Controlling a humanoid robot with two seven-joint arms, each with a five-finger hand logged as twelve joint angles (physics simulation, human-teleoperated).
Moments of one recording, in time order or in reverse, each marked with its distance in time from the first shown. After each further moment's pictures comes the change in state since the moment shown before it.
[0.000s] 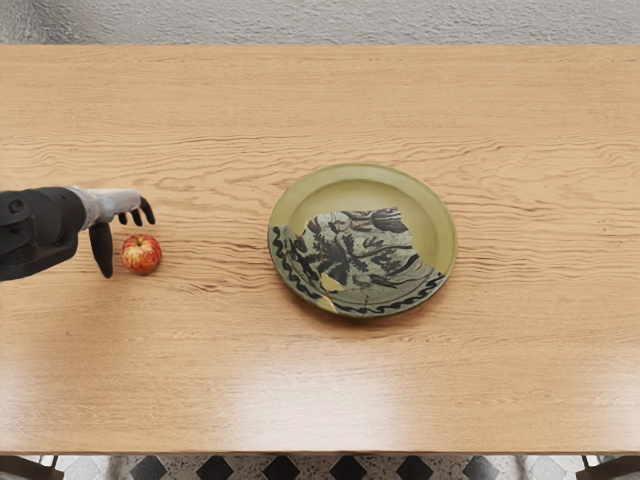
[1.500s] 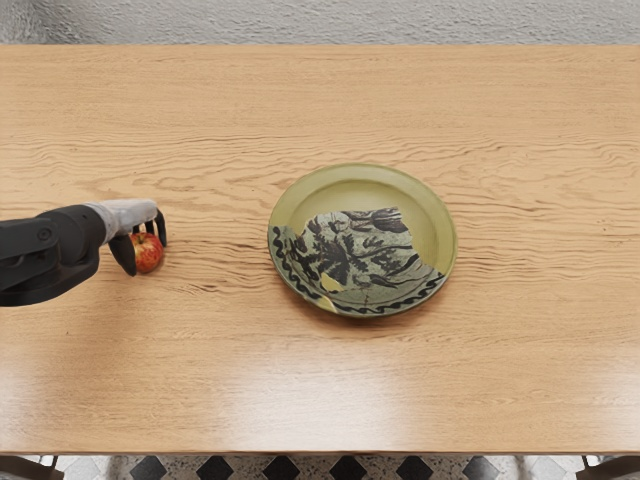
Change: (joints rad) left arm 0.071 -0.058 -0.001 0.010 0.057 0.097 0.001; right arm 0.001 0.000 0.000 0.000 -0.001 0.000 0.000
